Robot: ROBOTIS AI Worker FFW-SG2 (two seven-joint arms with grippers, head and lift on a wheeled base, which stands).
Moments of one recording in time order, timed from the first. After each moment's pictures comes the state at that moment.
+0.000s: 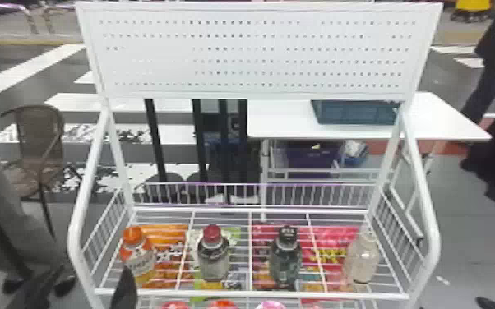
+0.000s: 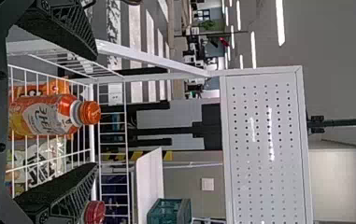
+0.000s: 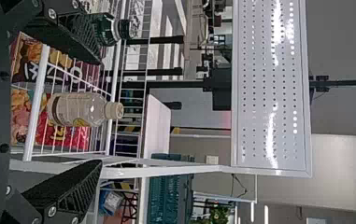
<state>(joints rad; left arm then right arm) 0.73 0.17 0.02 -2.37 0.08 0.13 0.13 0.88 -0.15 -0.18 -2.35 -0.19 -0.02 0.20</state>
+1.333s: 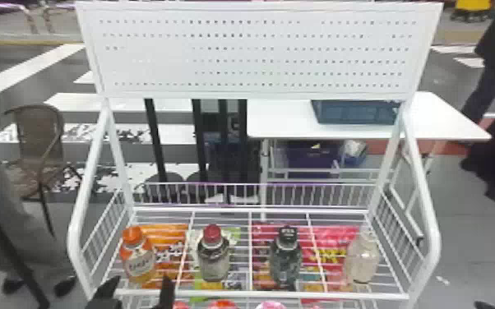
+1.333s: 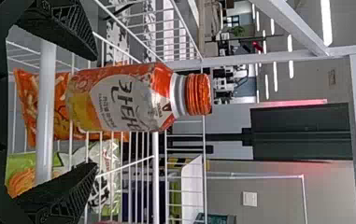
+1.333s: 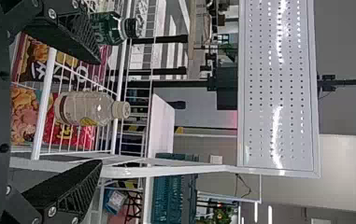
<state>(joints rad) 0.25 0.13 -0.10 -1.56 0.08 -0.10 0.19 0.88 -0.14 -0.18 -2.33 -0.18 -0.02 0.20</state>
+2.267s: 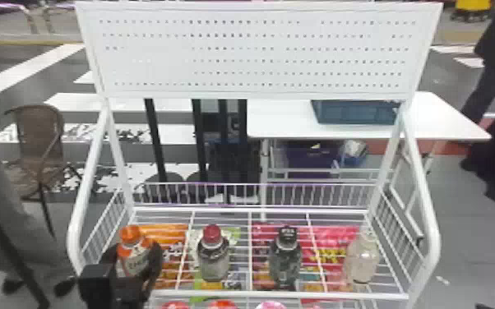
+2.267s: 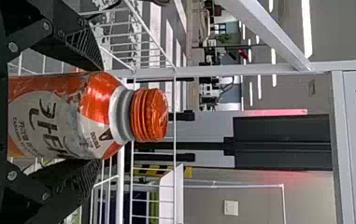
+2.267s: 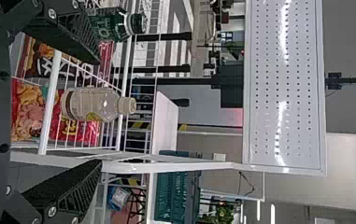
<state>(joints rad) 0.10 0.13 -0.07 -1.44 0.11 -0.14 0.15 0.87 -0.14 -0.19 -2.32 -0.18 -0.02 0.20</state>
